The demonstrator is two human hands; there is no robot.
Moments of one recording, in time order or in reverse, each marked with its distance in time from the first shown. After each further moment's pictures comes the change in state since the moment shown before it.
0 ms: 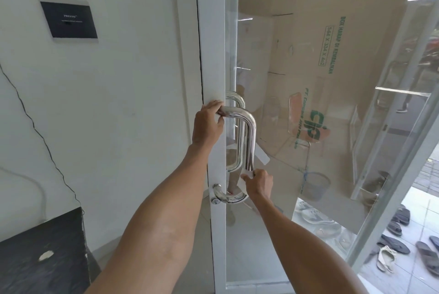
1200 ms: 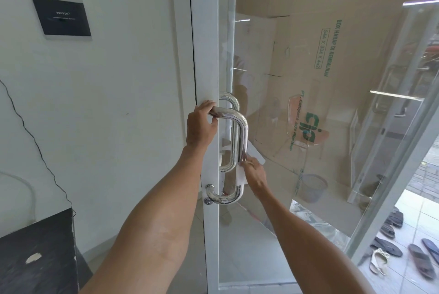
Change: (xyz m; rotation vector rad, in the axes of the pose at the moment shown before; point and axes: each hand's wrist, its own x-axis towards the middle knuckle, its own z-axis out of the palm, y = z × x) left_hand 0.004 0.000 0.011 0.000 0.070 -0.050; right_hand 0.021 -0.013 -0.025 0.408 -0.249 -0.056
